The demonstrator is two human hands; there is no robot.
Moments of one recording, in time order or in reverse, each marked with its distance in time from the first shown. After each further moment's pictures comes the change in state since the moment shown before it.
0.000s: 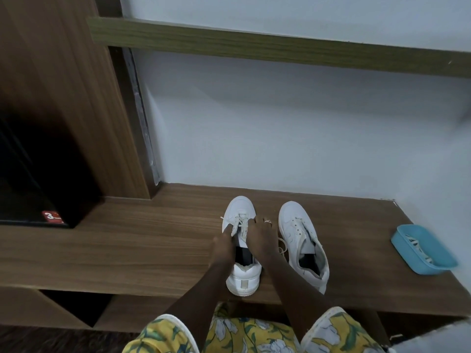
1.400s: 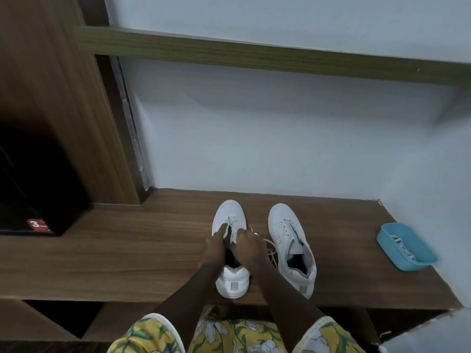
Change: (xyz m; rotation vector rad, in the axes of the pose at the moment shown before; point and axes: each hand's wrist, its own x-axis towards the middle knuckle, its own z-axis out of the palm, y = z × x) left_hand 0.004 -0.005 0.005 -0.018 -0.125 -0.010; right_hand -0.027 -0.007 -0.020 0.224 -0.103 0.052
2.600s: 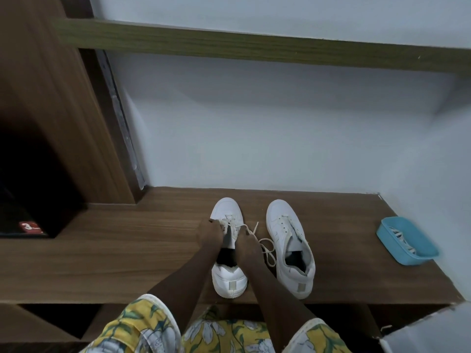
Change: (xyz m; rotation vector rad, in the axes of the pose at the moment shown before) left_hand 0.042 0.020 -0.001 -0.248 0.231 -0.317; right_hand 0.009 0.008 0.018 0.081 -0.115 0.167
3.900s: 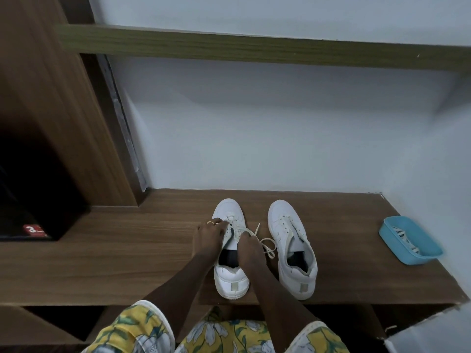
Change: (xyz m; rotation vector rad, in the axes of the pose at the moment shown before) left_hand 0.001 -0.028 -0.014 0.634 0.064 0.736; right_hand -0.002 0.001 0.001 -0.020 0.007 0.017
